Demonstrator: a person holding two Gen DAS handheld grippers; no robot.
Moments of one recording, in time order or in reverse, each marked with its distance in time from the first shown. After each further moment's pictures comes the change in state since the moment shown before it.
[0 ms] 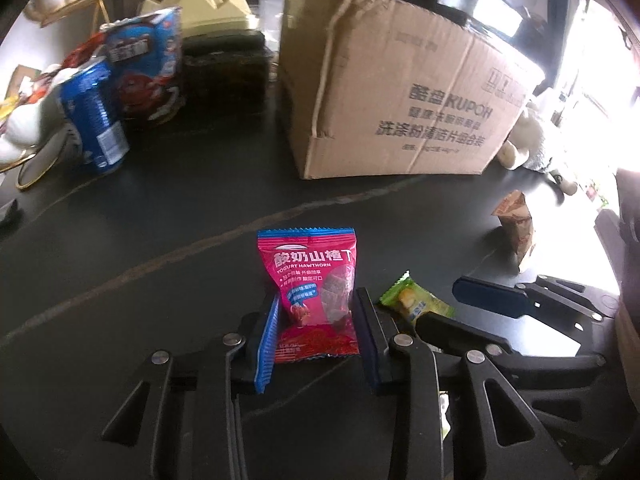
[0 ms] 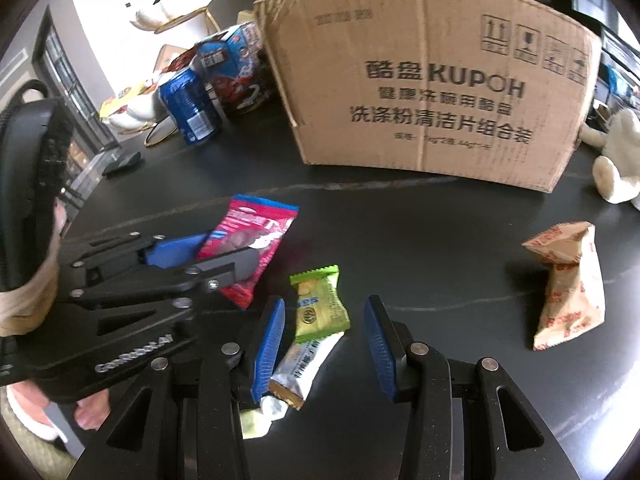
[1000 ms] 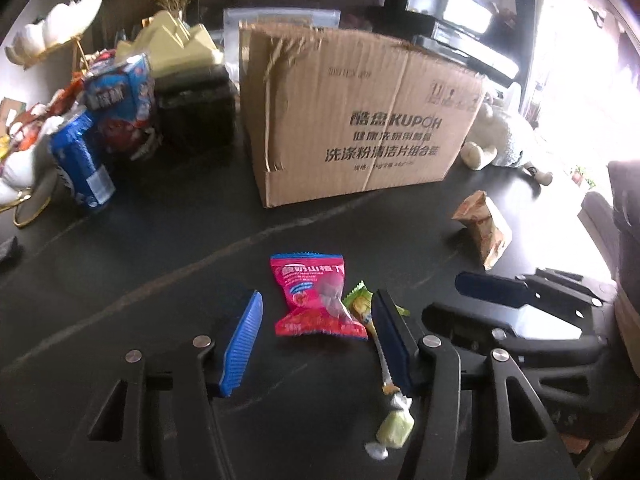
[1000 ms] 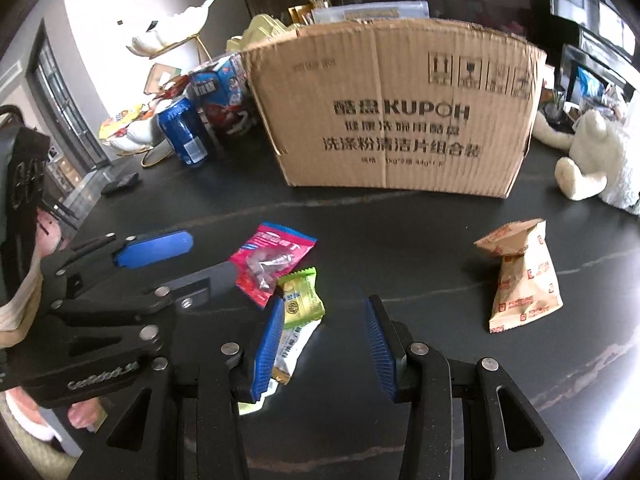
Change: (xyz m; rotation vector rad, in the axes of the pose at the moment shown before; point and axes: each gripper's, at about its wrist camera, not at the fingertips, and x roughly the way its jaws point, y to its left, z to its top) left arm -0.016 -0.029 0.005 0.093 -0.051 -0.031; right arm -0.040 -0.016 -0.011 0.049 -0.065 -0.040
